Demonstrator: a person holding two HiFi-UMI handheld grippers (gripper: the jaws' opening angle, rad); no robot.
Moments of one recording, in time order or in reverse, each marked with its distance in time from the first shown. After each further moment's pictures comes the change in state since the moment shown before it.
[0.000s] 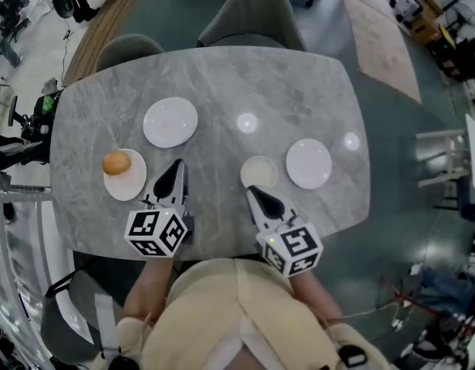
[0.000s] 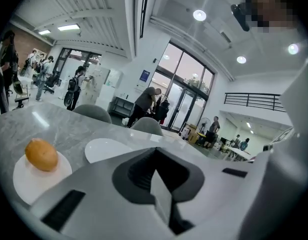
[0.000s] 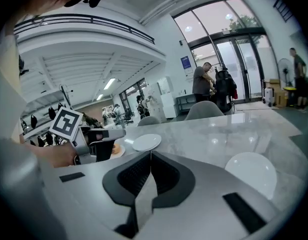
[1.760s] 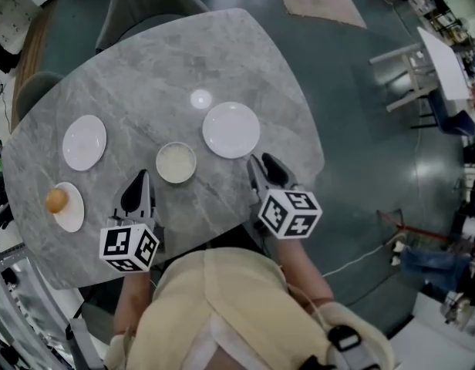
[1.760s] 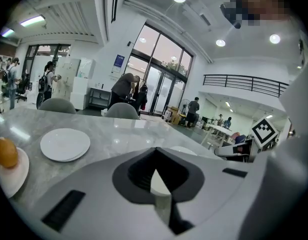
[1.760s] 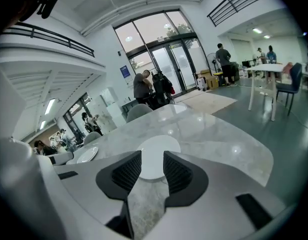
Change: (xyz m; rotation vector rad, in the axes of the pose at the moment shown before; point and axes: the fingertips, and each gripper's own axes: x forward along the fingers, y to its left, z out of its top) left arm 0.042 -0.123 -0.058 0.193 0.174 -0.178; right arm -0.125 -0.200 -0.071 0.481 -0.067 -0.508
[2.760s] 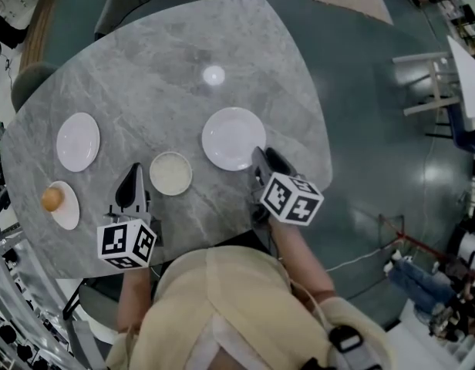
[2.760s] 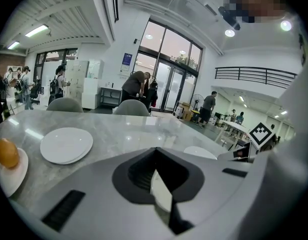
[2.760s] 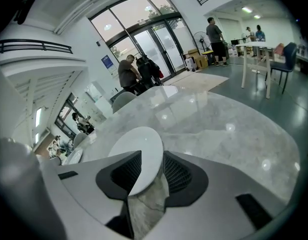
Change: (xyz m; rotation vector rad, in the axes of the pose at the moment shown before) left arm 0.048 0.020 0.005 -0.018 0.047 0.147; right arm 0.078 -0.054 -0.008 0.166 0.182 -0.045
